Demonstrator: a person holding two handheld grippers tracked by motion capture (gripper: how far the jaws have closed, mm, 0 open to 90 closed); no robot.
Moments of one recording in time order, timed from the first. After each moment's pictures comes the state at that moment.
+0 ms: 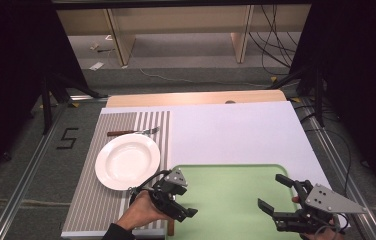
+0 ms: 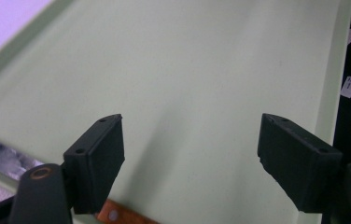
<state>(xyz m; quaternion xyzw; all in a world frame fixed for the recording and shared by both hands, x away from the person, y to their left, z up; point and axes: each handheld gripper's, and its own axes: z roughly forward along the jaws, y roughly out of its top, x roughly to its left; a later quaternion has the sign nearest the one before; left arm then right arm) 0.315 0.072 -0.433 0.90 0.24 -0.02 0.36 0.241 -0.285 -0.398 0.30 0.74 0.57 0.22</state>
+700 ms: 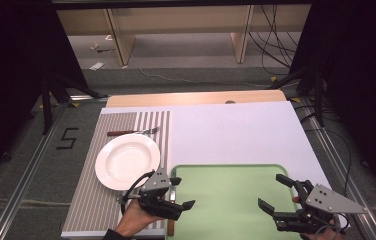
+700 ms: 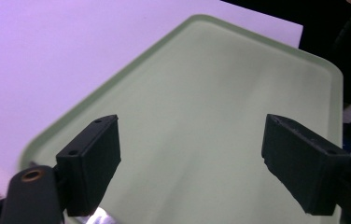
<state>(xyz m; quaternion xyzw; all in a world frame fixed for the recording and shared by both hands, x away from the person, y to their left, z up) 0.295 0.104 -0.425 0.83 0.27 0.07 0.49 0.241 -0.286 -0.398 0.30 0.73 0.57 0.22</state>
